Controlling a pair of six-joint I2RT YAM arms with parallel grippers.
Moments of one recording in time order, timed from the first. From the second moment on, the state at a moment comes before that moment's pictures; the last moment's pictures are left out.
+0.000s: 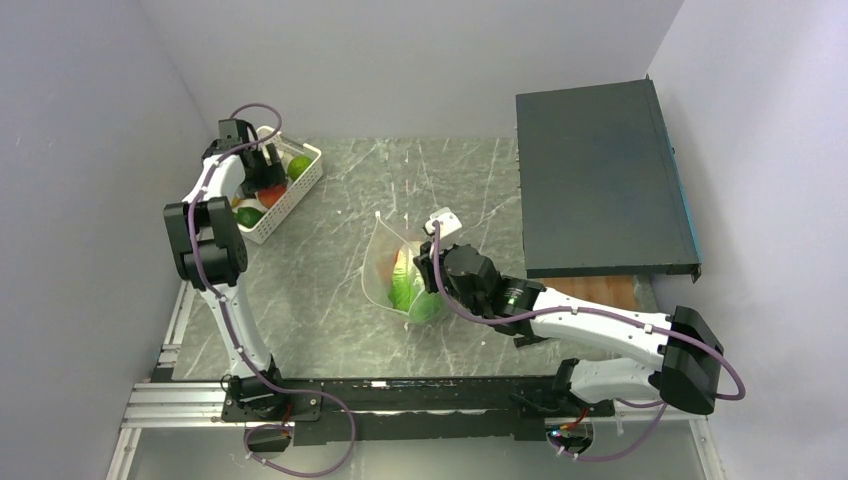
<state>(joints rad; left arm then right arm) 0.18 2.12 1.76 -0.57 0.05 -0.22 1.07 1.20 0.81 0.06 0.39 0.25</state>
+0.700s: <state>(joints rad) 0.16 1.81 1.58 -0.59 0.02 -0.21 1.07 1.20 0.81 0.07 0.41 0.25</state>
